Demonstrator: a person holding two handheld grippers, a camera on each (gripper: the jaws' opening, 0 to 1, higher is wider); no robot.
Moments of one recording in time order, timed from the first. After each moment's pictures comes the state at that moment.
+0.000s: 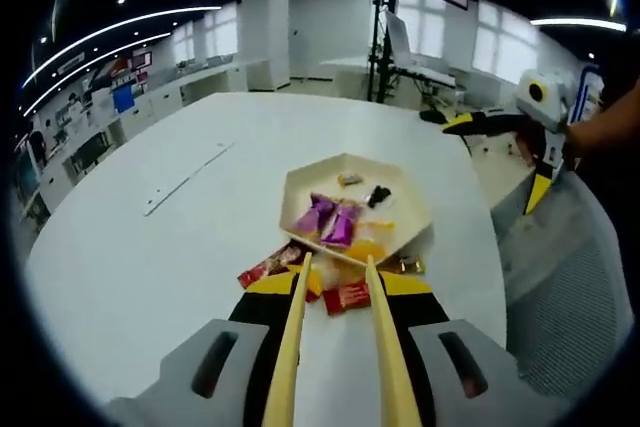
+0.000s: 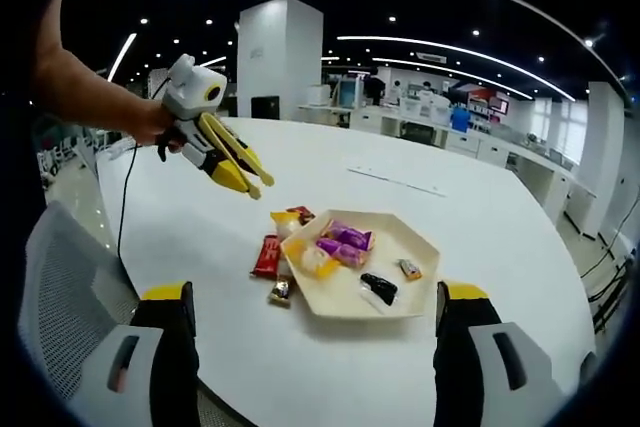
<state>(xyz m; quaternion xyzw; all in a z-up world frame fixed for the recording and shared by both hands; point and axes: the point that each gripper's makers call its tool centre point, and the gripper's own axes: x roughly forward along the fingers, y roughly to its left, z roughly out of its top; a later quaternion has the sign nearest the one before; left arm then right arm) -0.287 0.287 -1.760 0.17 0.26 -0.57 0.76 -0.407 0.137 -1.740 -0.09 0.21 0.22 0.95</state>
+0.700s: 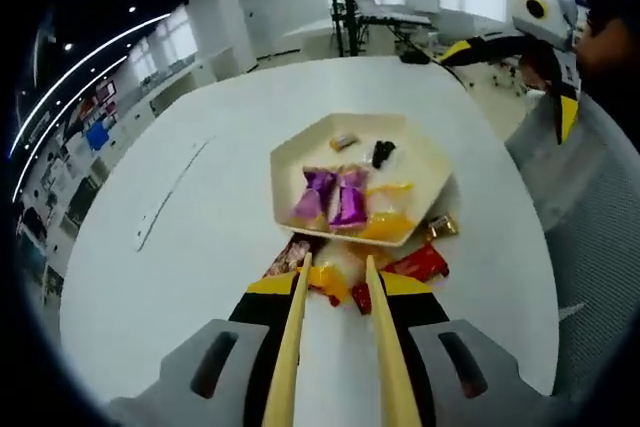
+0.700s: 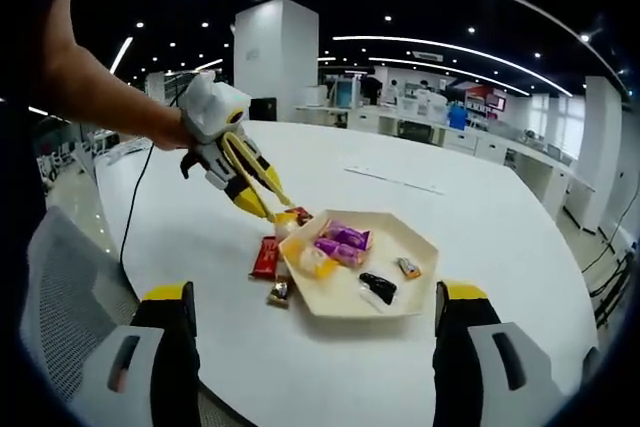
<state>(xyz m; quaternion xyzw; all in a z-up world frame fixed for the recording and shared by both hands) -0.266 0.260 -1.797 0.33 0.24 -0.60 0.69 -0.405 0.135 -1.741 -0.08 0.21 0.22 0.95</state>
